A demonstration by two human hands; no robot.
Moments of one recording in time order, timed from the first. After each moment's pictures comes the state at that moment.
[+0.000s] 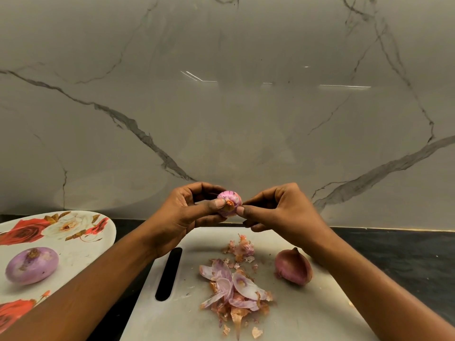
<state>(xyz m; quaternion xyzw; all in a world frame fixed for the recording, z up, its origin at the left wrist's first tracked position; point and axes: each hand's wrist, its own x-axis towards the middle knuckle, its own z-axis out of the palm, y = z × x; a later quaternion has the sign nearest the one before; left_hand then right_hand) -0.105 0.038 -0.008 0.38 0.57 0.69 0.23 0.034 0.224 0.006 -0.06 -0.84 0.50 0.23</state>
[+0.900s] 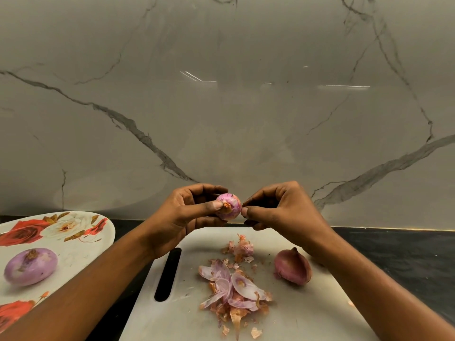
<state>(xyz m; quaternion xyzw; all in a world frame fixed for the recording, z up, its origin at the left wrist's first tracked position) -0.112 0.036 -0.011 0.39 0.56 0.68 0.25 0.036 0.226 0.007 -0.06 -0.85 0.46 0.25</state>
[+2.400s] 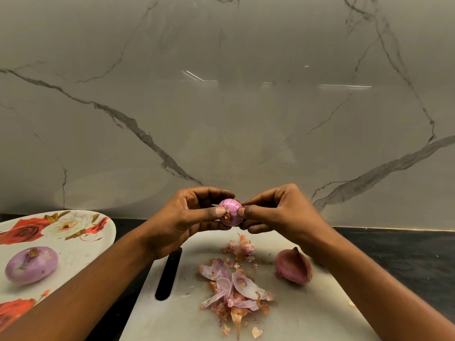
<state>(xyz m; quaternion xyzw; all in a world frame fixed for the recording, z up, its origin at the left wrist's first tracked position) -0.111 0.035 -0.015 0.42 0.58 0.65 0.26 0.038 0.220 0.011 -0.07 -0.81 0.55 0.18</state>
